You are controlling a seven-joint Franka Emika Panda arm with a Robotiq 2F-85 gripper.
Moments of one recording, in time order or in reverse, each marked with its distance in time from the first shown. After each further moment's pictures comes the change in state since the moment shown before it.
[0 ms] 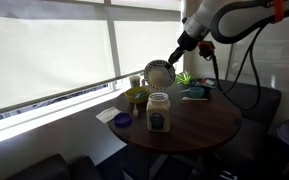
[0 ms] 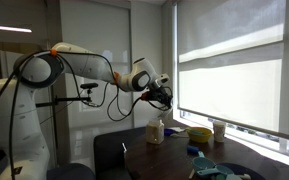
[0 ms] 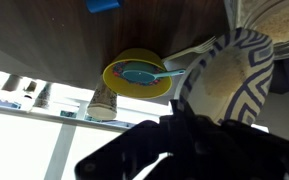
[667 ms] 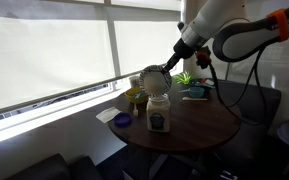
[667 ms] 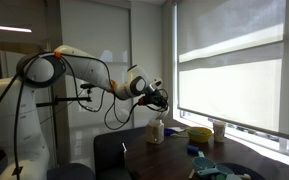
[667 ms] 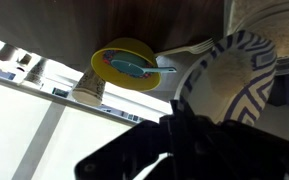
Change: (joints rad) arm 0.014 0.005 0.045 -0.074 -0.197 0.135 0.075
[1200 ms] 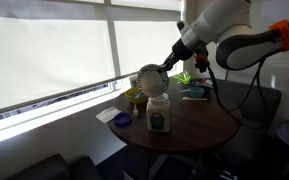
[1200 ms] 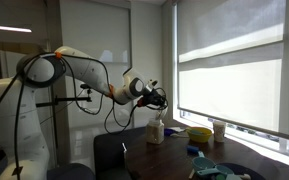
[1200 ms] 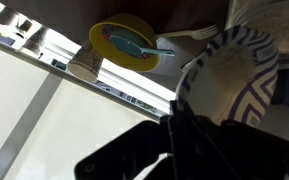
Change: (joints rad) arm -0.002 -0.002 0.017 -0.034 -0.174 0.121 0.065
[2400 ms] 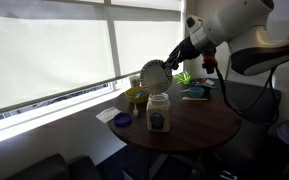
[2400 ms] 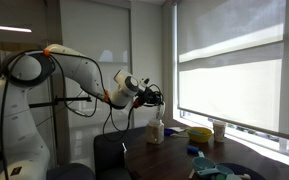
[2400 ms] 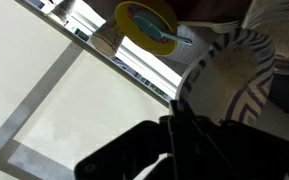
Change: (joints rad) arm -0.027 -0.090 0.012 -0.076 -0.423 0.067 0.262
